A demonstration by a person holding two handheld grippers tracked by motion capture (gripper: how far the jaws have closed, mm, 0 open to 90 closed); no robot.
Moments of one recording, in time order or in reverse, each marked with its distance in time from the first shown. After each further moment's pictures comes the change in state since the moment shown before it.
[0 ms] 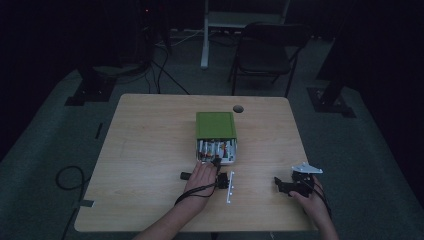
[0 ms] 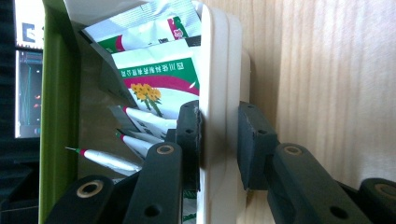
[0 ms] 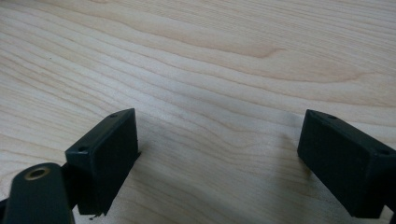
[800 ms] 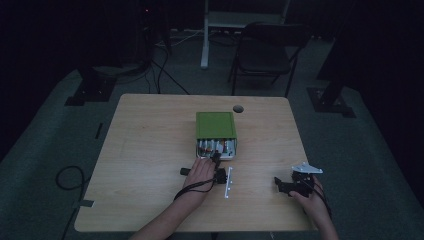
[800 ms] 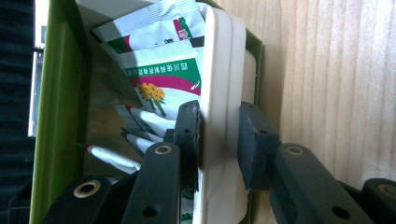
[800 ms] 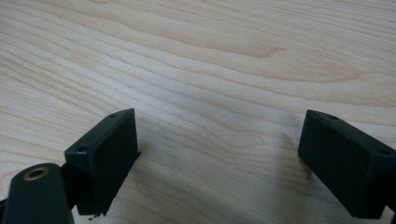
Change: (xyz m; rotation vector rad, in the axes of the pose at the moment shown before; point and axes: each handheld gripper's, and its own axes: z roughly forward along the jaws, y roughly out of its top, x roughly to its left) left arm 0.003 -0.008 0.018 -0.020 0.050 -0.021; right arm 0.000 0.000 0.000 0.001 -0.001 0.001
